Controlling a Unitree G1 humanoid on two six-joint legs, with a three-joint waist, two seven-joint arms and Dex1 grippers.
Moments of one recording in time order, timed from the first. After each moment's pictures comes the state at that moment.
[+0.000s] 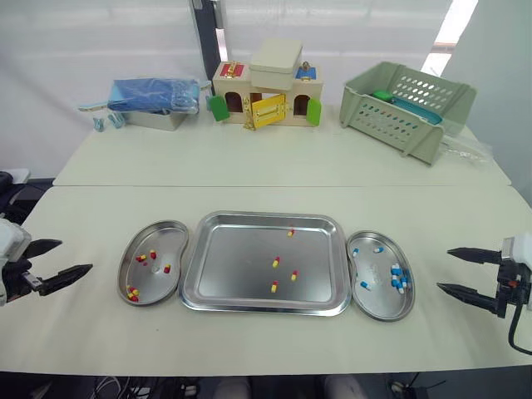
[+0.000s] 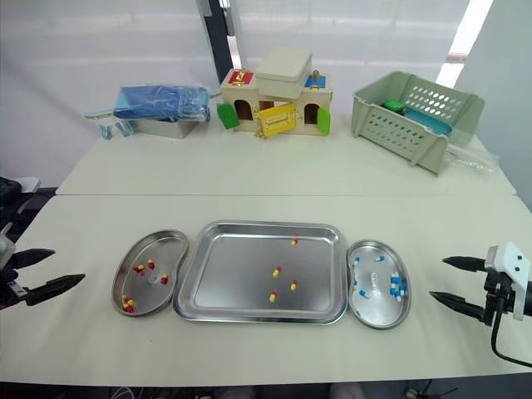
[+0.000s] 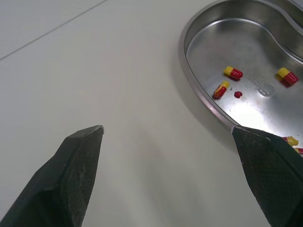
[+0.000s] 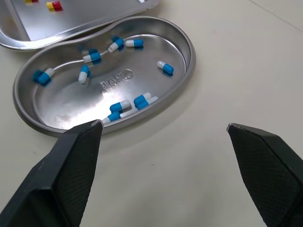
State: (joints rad) left arm 0.09 1.11 0.53 0.37 -0.38 0.17 -1.15; right arm 0.12 -0.95 -0.41 0.06 0.46 0.12 1.31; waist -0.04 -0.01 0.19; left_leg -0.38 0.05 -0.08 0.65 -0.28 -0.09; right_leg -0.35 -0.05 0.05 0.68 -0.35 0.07
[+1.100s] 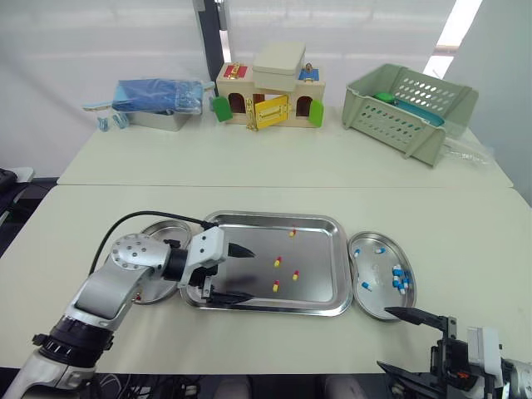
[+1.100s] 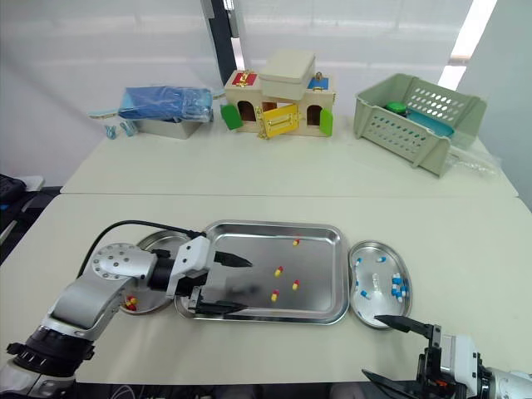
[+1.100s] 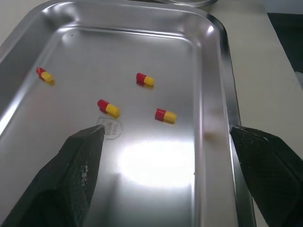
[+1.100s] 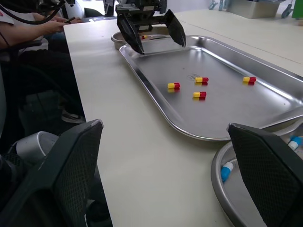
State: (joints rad) left arm -0.34 0.80 -0.20 -0.12 -0.32 0.25 -1.31; right arm 0.54 -0.54 -0.24 -0.36 0.50 -0.21 1.27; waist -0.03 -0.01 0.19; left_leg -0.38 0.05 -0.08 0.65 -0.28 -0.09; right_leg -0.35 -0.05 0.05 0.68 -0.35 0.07
